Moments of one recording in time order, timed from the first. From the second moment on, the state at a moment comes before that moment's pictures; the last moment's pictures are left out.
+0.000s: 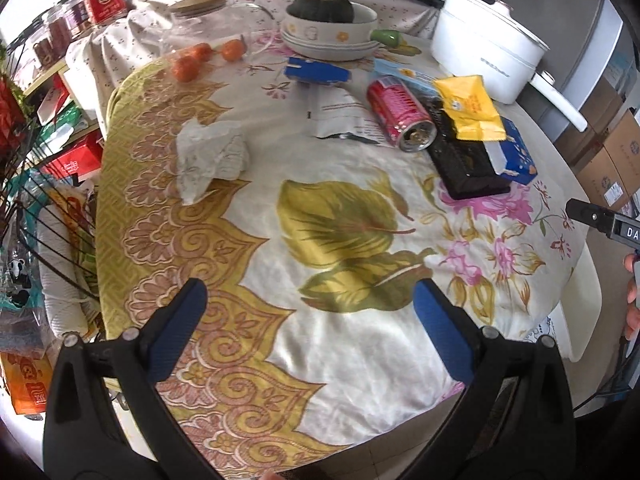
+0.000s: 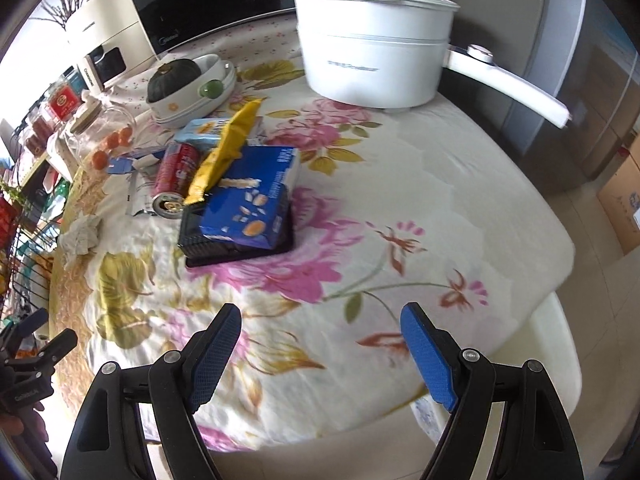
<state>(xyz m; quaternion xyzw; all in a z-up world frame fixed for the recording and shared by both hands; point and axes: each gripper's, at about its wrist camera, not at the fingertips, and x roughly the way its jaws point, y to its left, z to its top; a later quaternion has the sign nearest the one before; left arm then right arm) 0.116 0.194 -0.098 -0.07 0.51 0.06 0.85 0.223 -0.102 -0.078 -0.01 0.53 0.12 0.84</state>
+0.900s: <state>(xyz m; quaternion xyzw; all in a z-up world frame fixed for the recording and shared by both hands) 0.136 0.282 -0.116 -0.14 0.45 0.17 0.86 0.269 -0.060 -0.107 0.02 0.51 0.12 0.85</state>
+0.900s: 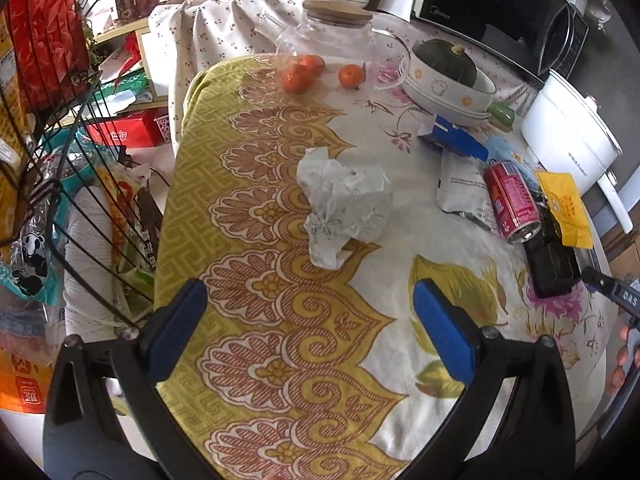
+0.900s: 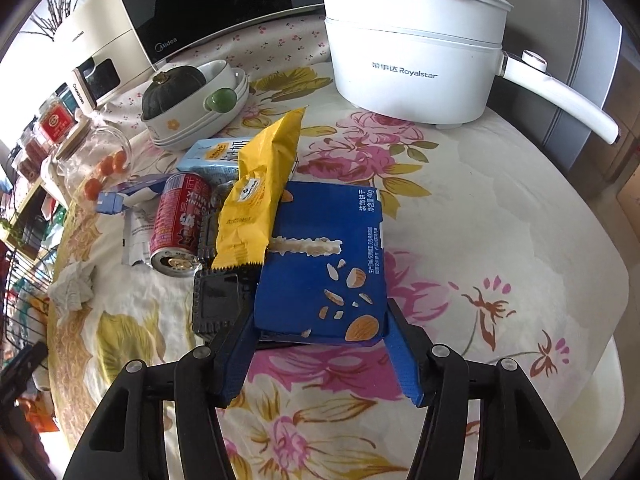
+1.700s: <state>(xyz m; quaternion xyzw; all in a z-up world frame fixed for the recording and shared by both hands) 0.195 0.285 -0.141 -0.17 0.43 0.16 0.87 0.226 -0.173 -0.068 -0.01 0.51 0.09 0.86</state>
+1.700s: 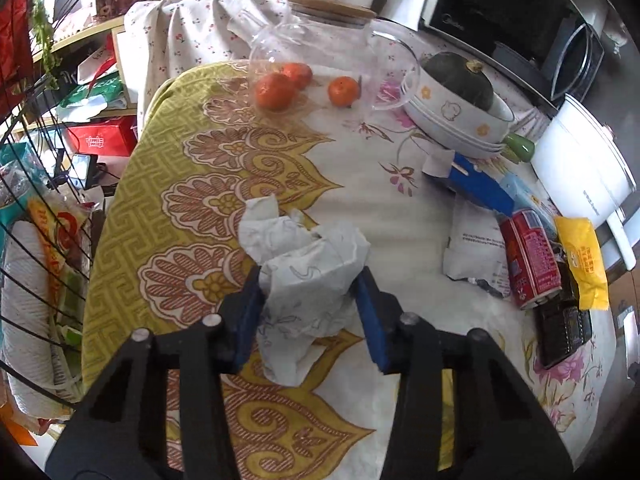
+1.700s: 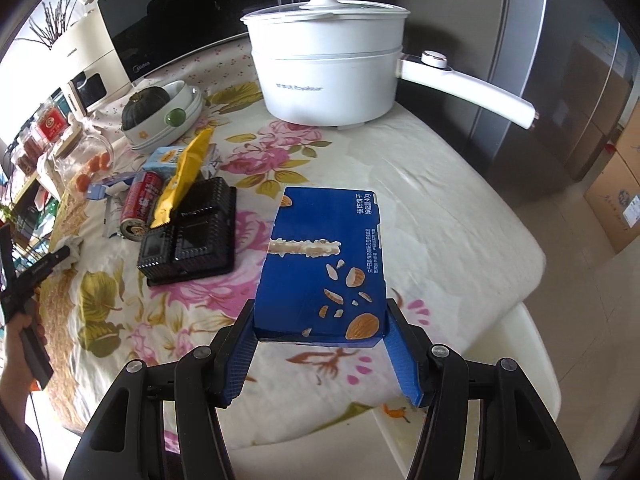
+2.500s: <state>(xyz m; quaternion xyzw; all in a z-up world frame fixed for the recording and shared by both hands) 0.147 0.194 -0.087 -0.14 0.46 0.04 0.88 0.171 -0.230 -0.045 0.02 0.50 0.08 0.86</state>
